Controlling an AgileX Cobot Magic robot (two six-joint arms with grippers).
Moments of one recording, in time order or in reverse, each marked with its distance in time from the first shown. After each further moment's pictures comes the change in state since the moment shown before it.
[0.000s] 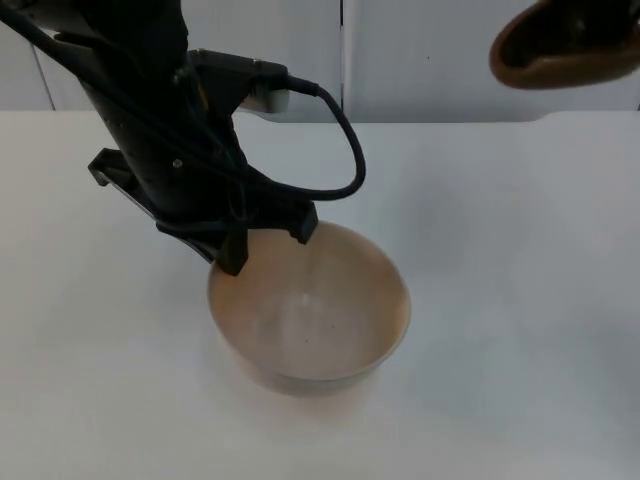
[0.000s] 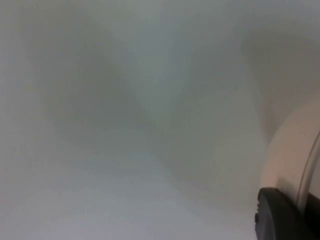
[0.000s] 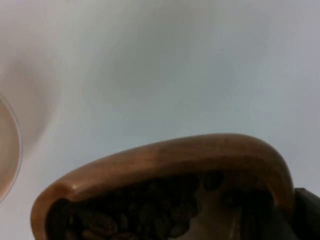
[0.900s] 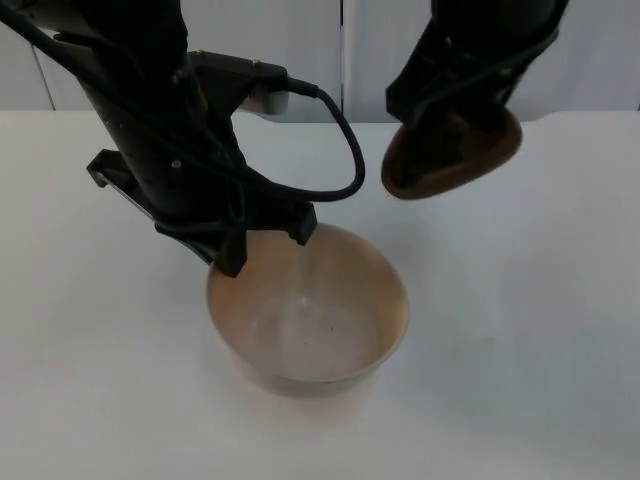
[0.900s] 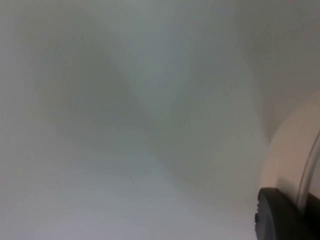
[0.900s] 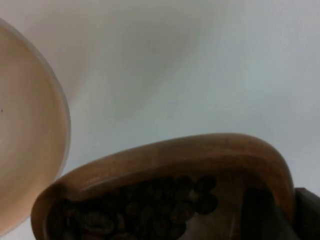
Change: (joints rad) right arm 0.252 0.183 -0.035 -0.226 0.002 0.121; left arm 0.000 0.000 0.000 0.000 0.007 0.000
